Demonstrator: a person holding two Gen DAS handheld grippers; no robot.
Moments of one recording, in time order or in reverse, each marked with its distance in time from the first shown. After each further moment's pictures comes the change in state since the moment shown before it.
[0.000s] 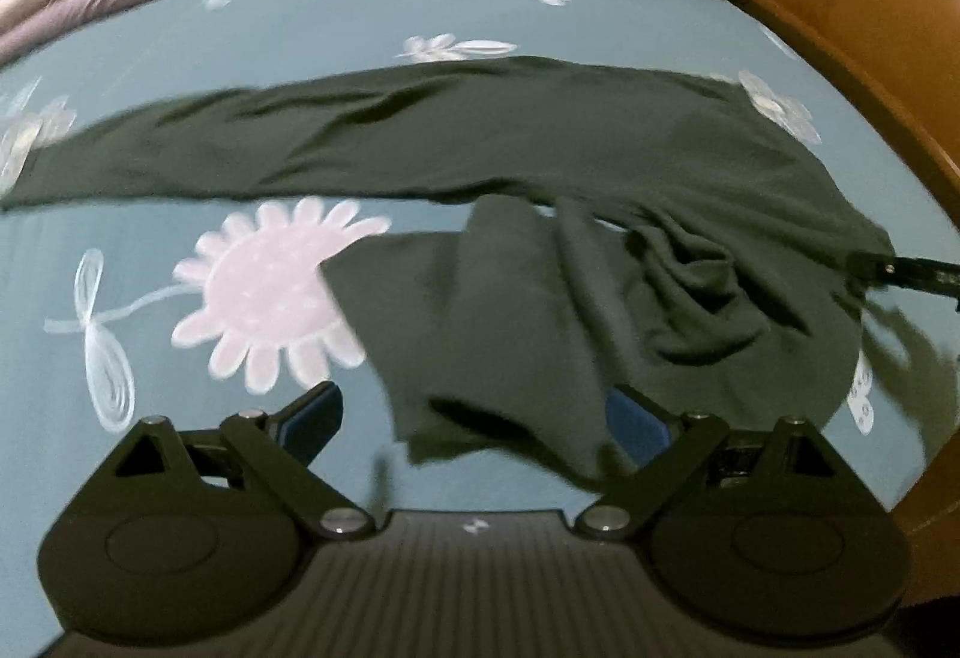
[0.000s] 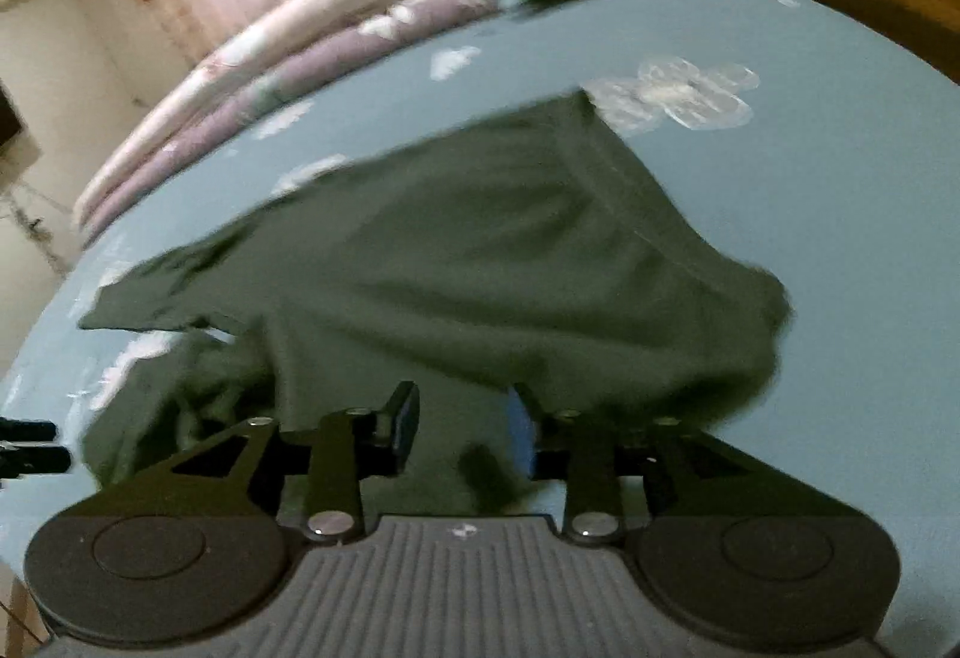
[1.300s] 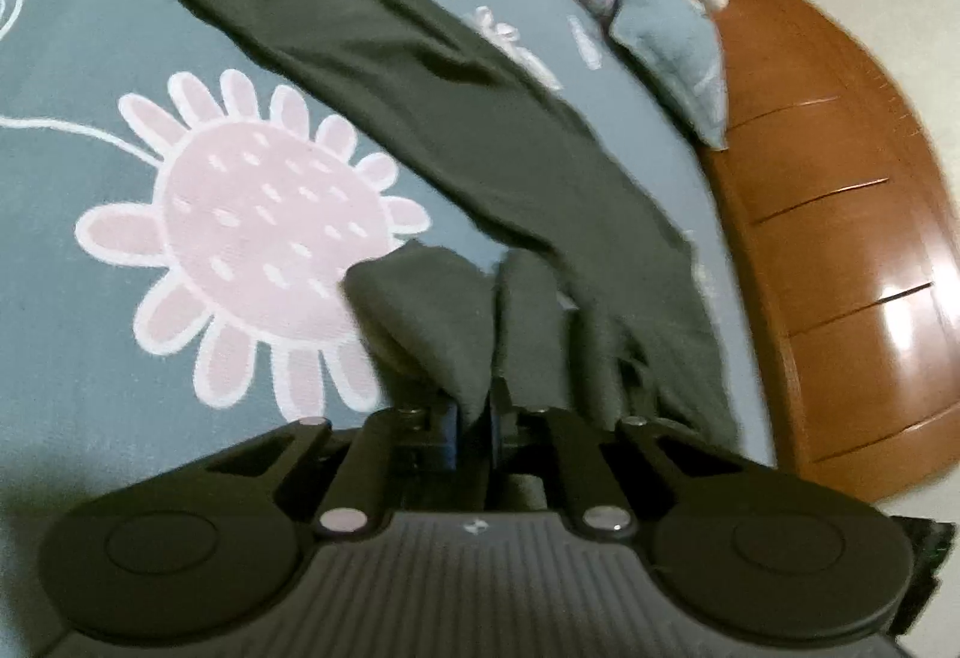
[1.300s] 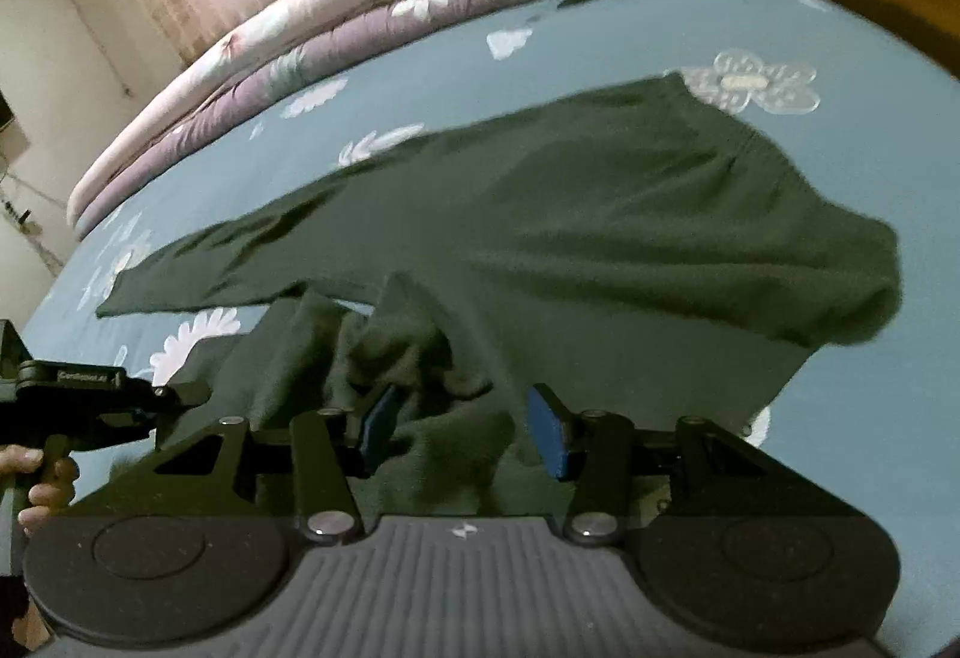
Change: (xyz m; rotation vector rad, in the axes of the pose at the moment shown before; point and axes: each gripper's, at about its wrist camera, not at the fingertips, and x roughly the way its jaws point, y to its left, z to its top) left arm 0.079 0.129 0.022 -0.483 0.032 -0.538; right arm 0.001 0.119 -0.029 0.025 0.006 -0.099
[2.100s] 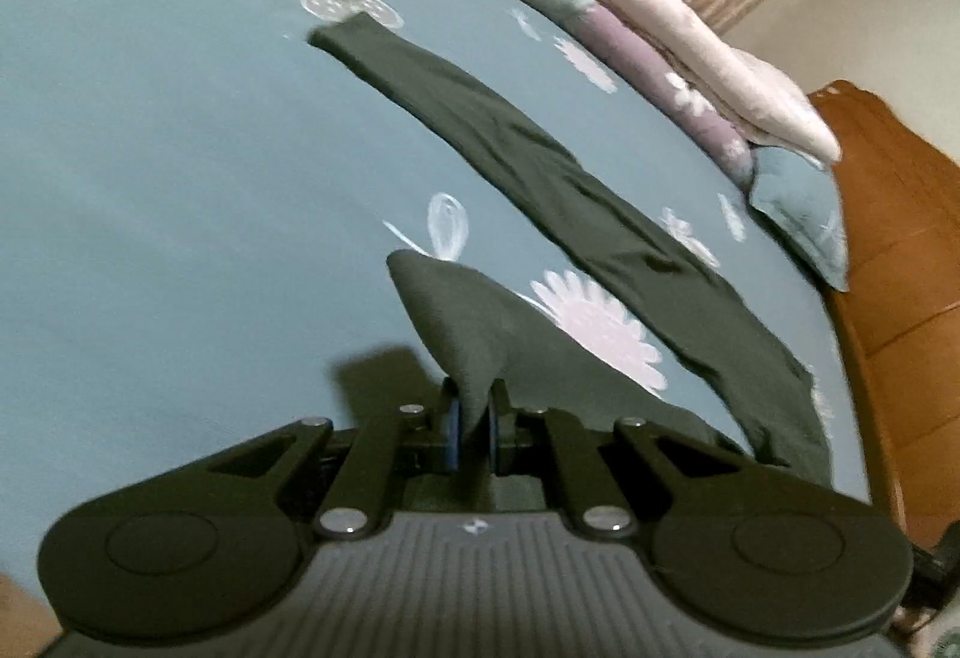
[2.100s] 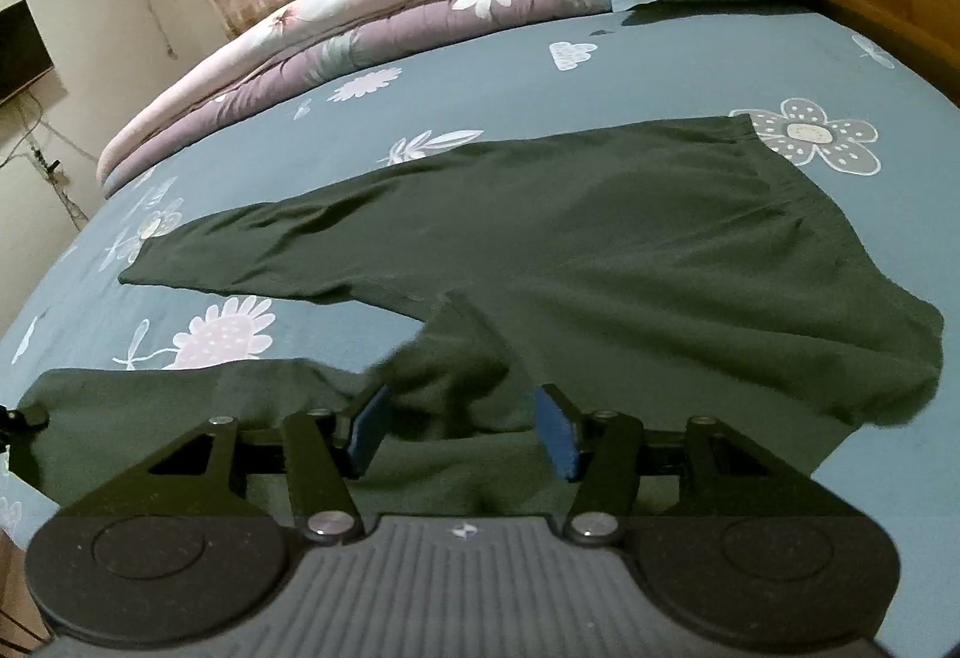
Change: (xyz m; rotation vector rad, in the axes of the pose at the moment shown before) left arm -0.179 0.050 -0.031 -0.059 -0.312 0.397; right arm 0.013 0.017 0.019 -0.113 0.022 0.048
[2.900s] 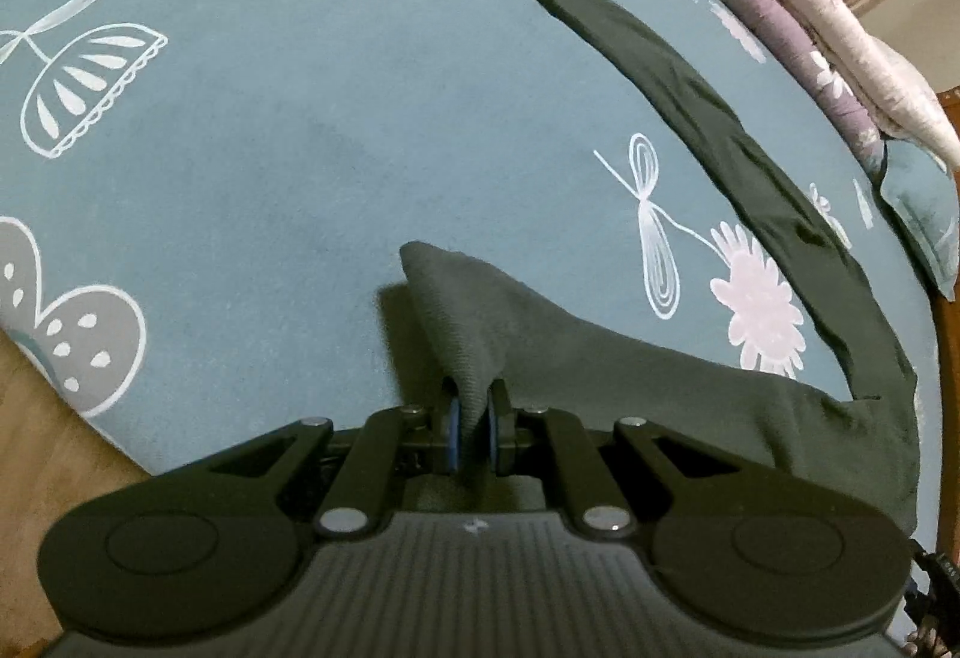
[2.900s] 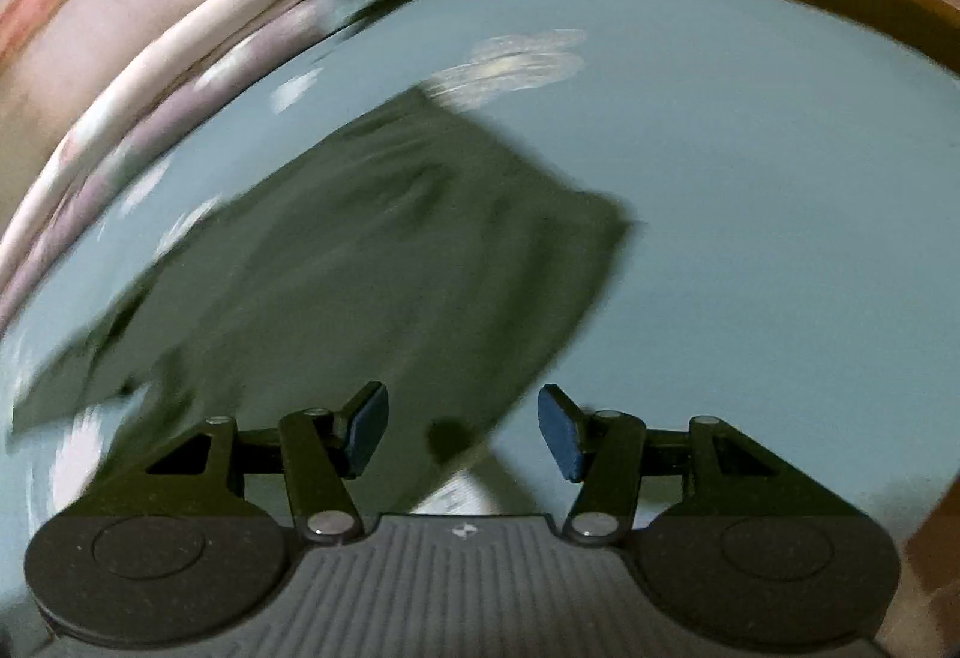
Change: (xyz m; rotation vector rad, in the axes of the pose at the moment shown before) left arm -0.018 0.057 -0.027 -0.115 0.129 0.214; right arm -0.032 -0.134 -0.031 0.453 -0.078 -0.258
